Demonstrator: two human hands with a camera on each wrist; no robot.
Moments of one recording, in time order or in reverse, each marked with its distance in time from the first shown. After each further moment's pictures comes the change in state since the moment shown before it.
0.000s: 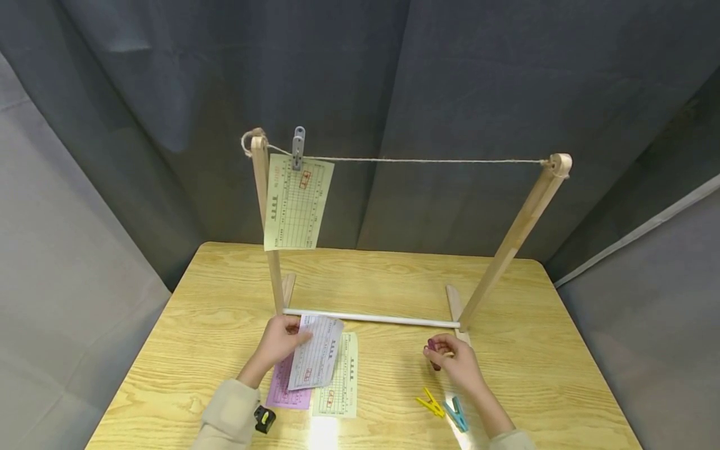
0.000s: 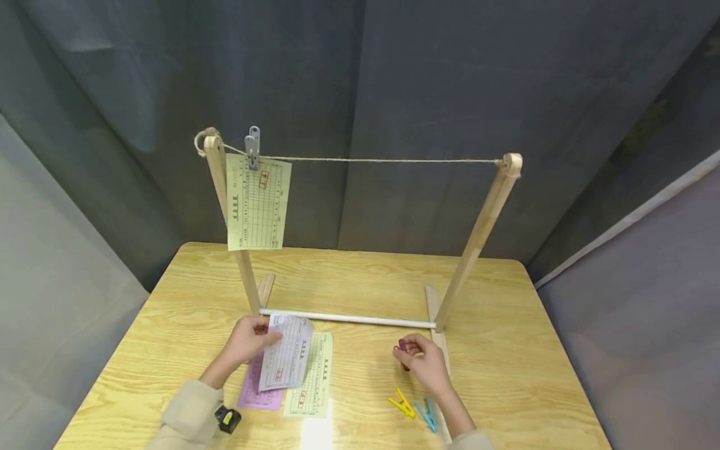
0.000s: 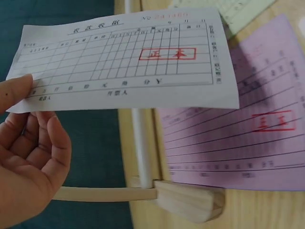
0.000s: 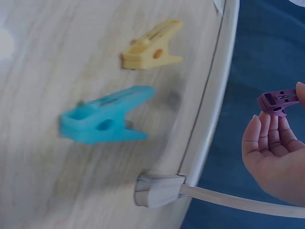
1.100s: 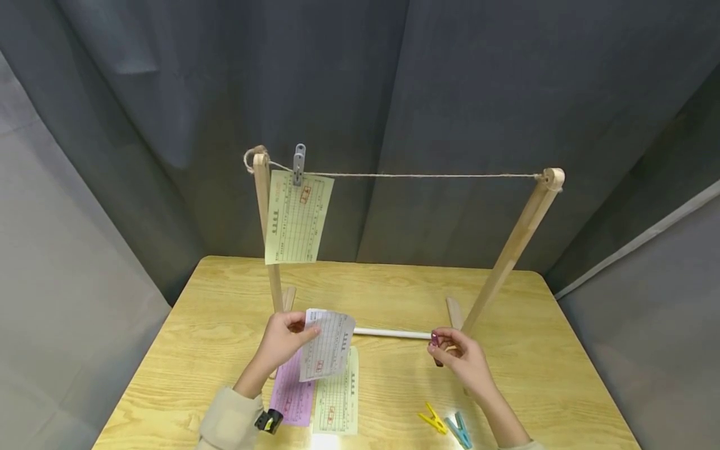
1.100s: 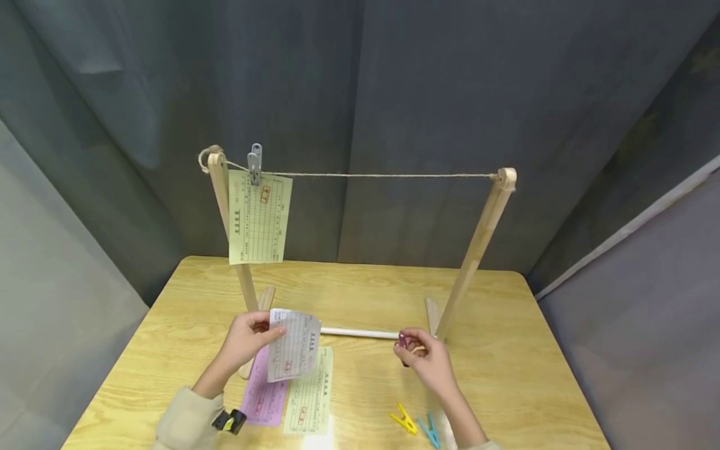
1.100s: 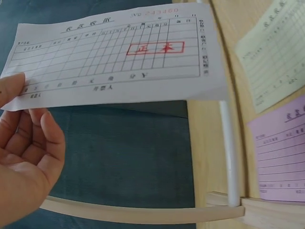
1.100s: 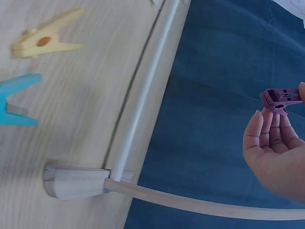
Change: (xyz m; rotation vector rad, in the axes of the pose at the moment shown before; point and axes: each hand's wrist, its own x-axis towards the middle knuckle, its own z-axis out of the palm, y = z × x) left_hand 0.001 0.064 -0.013 -0.078 0.029 0.082; right_hand -0.004 -0.057 -0.018 0.145 0.024 -0.137
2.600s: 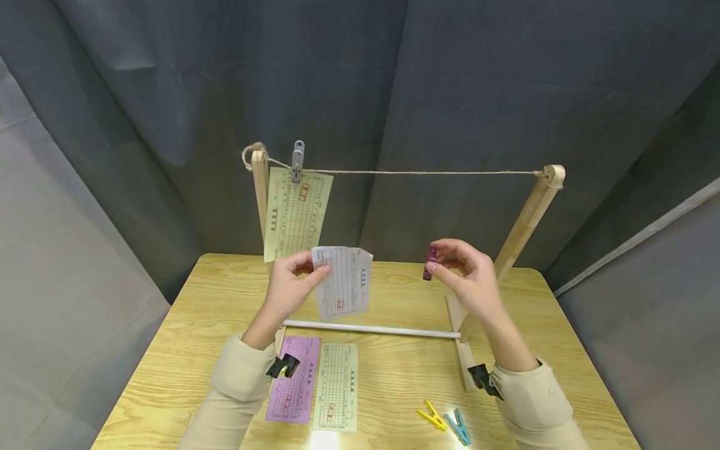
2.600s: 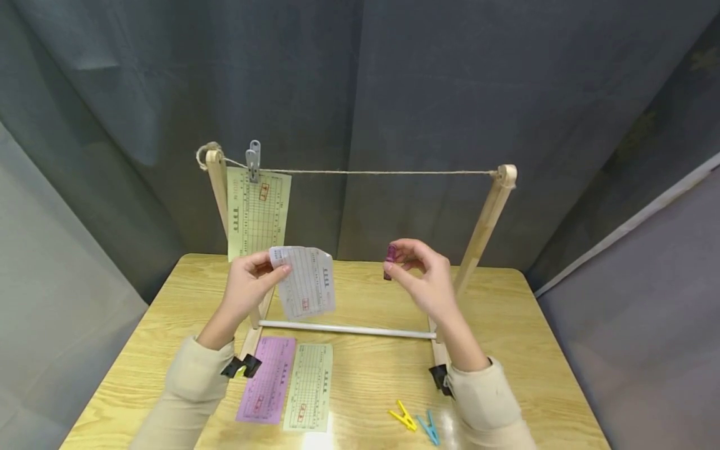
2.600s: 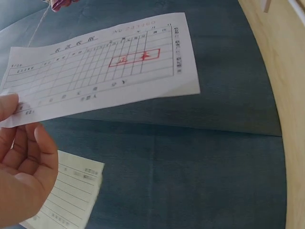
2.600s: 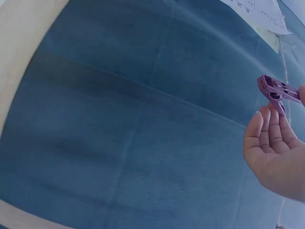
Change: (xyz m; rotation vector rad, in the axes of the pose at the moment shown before) left_hand 0.048 0.091 -0.012 -0.107 0.155 0.311; right_hand 0.058 -0.139 -0.020 0.044 0.030 -0.505
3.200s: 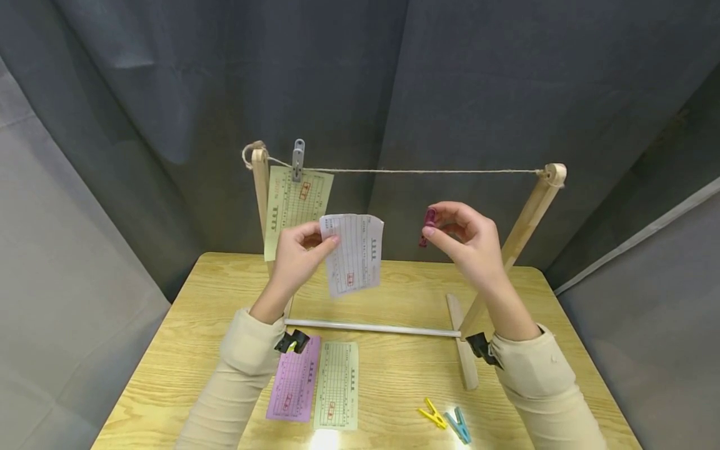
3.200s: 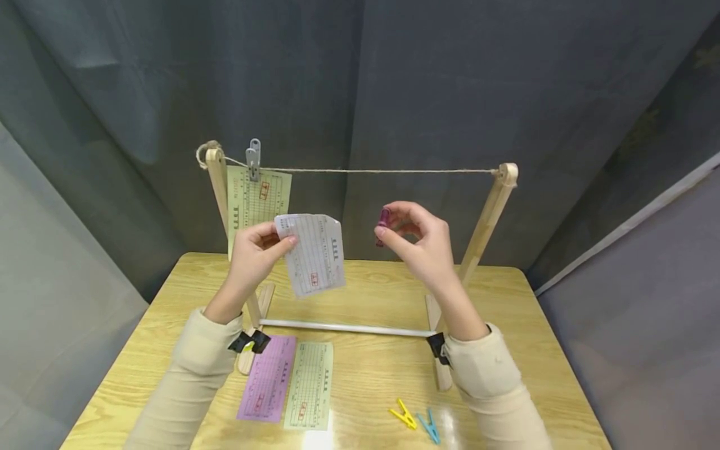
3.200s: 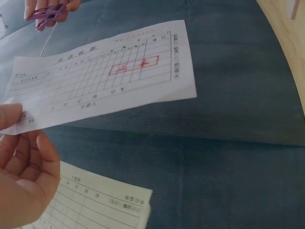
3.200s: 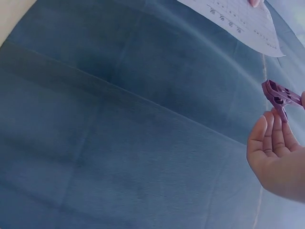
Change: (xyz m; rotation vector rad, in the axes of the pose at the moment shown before) left_hand 0.034 0.024 0.005 -0.040 0.021 0.033; right_hand 0.040 -0.036 0.001 0.018 0.023 -0.051
